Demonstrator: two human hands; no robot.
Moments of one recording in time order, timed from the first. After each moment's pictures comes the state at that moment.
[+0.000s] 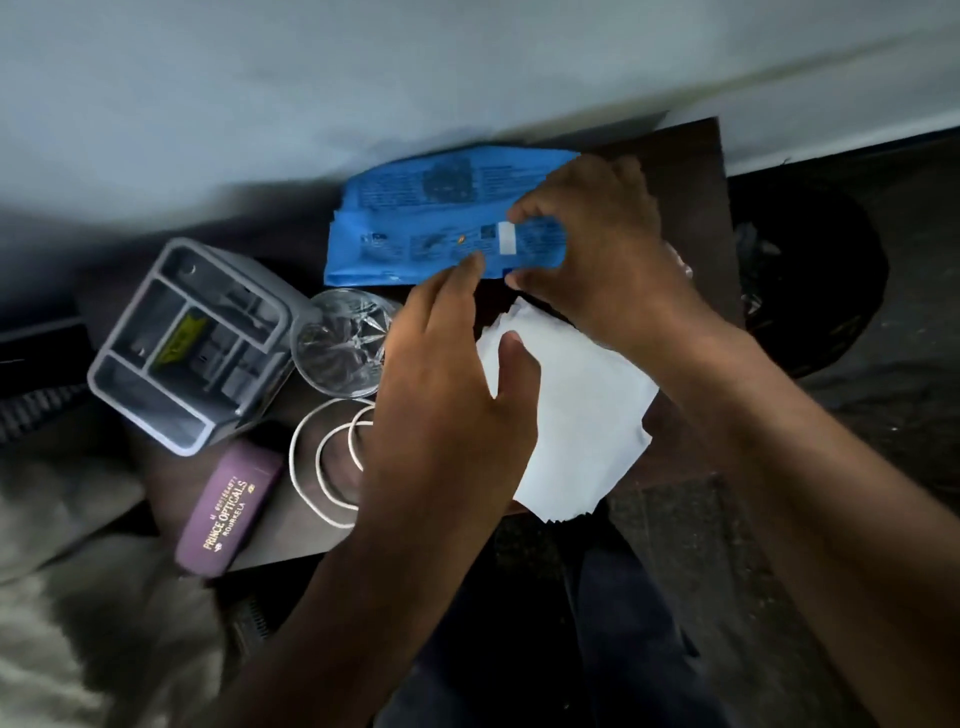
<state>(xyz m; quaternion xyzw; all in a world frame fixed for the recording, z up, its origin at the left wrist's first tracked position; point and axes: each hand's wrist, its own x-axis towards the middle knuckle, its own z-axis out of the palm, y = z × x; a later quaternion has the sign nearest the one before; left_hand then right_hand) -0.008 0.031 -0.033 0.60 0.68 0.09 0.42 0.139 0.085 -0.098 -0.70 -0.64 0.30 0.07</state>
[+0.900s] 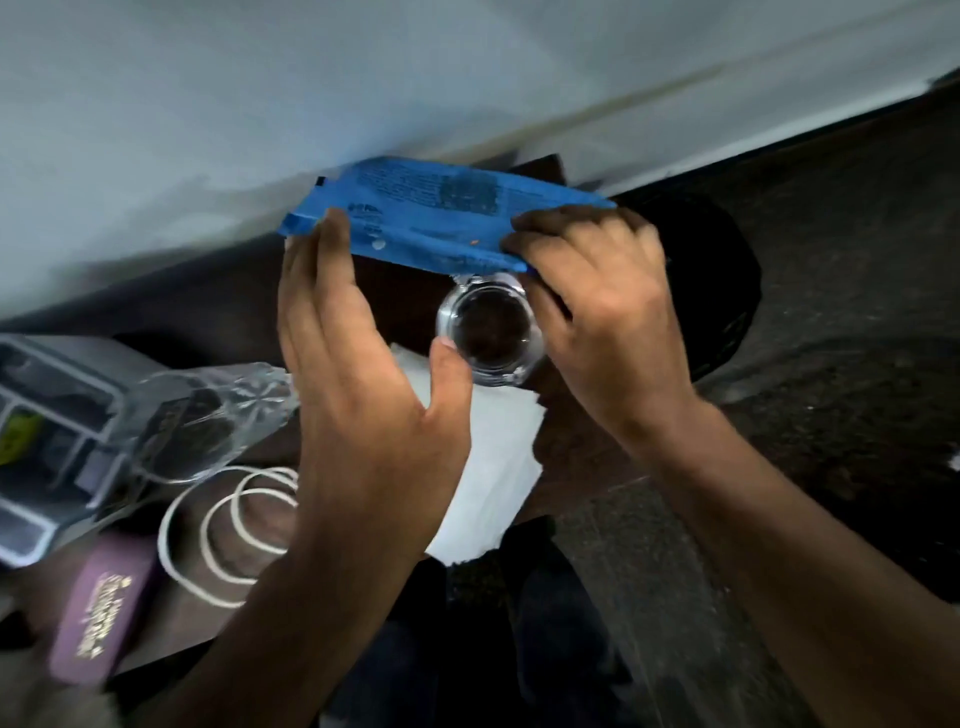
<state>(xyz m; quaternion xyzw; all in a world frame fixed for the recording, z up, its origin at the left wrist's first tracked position) 0.069 0.036 -0.042 0.64 0.64 0.22 0.35 0.235 0.028 -0.091 -0.69 -0.69 0.03 0.24</state>
